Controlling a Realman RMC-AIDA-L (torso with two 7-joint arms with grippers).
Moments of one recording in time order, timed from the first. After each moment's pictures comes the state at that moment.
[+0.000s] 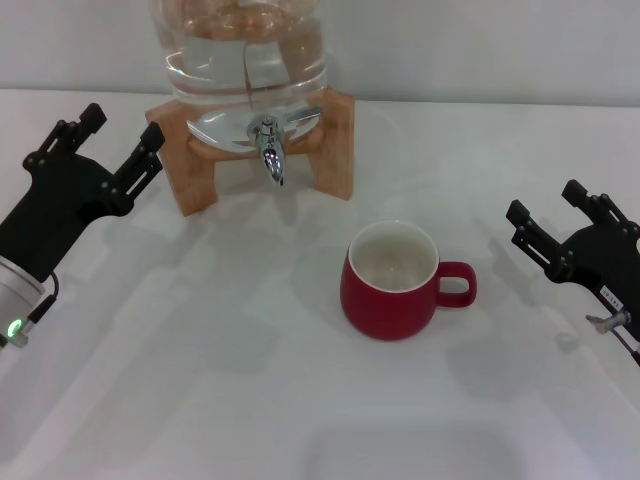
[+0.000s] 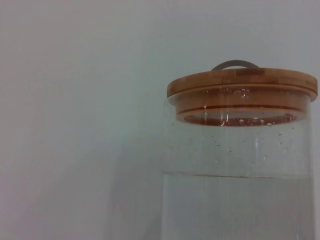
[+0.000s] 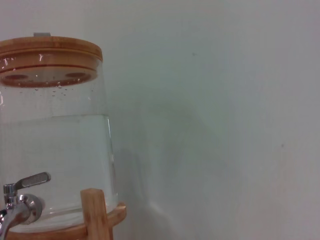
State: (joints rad) left arm -0.22 -2.09 1.42 0.49 -2.66 -1.17 2.57; right arm 0.34 2.02 0.71 0.37 -2.52 -1.14 0.29
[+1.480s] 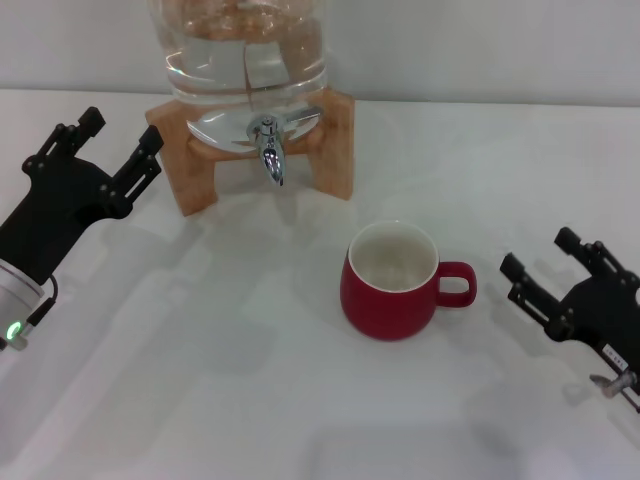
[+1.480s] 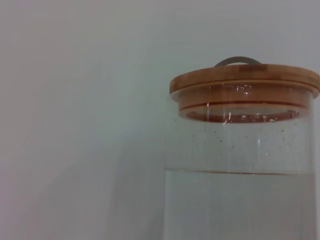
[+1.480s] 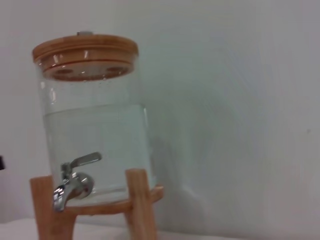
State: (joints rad) left arm -0.22 -2.09 1.41 0.48 -2.66 -1.17 2.57; right arm 0.27 2.01 0.60 0.36 -2.53 -1.24 0.29
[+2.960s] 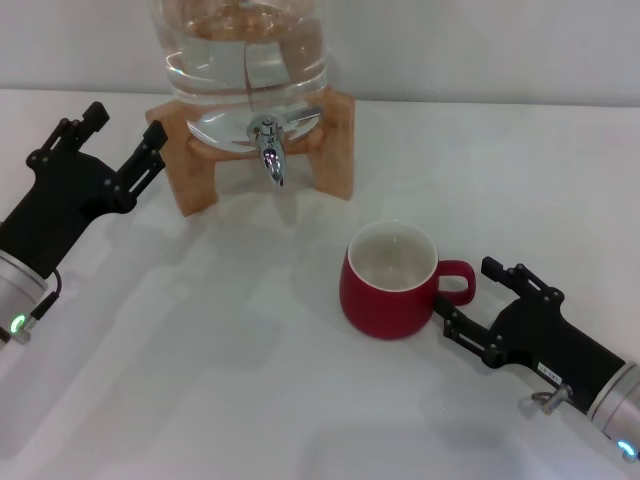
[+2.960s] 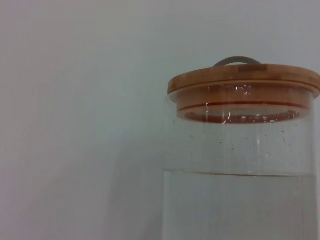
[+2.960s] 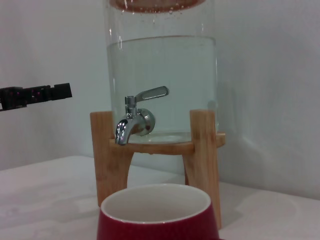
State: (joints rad) left arm -0.24 -2.09 1.41 0.48 -2.66 -1.16 2.57; right arm 0.36 2.03 0.47 0.36 -2.53 -1.09 0.25
